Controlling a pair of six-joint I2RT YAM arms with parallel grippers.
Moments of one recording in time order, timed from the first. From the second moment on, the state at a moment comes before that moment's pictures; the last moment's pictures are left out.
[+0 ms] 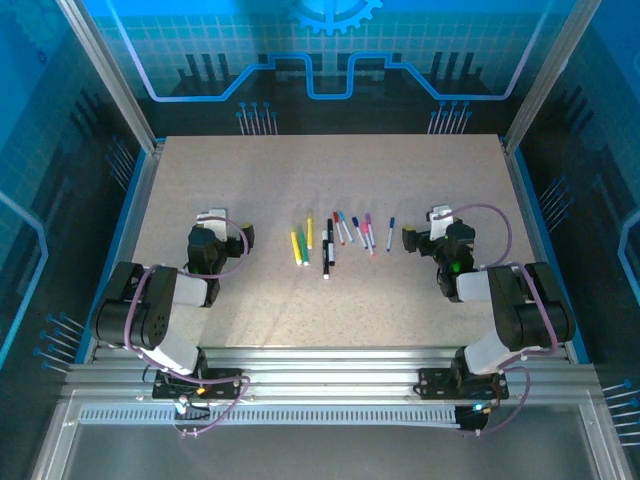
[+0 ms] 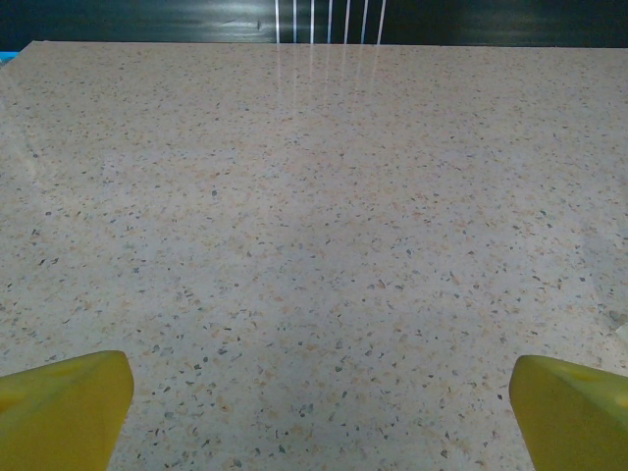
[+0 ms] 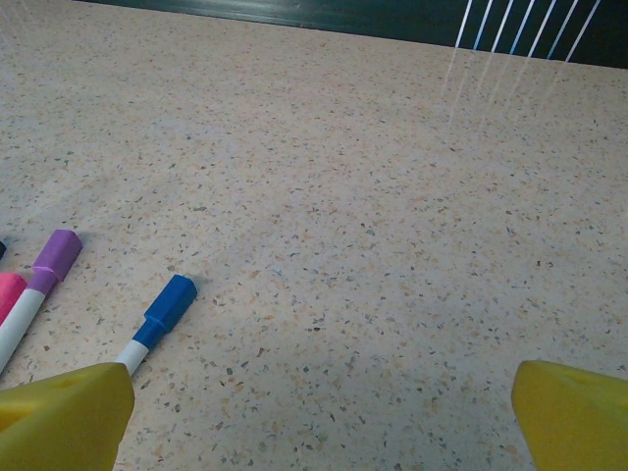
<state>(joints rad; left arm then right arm) -0.04 1.57 0.35 0.88 -0.05 -0.06 0.07 1.55 0.39 0.77 -0.04 -0.09</state>
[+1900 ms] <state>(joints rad) -0.12 1.39 1.02 -0.36 -0.09 -0.56 0.64 1.31 0.86 -0.04 0.46 0.06</state>
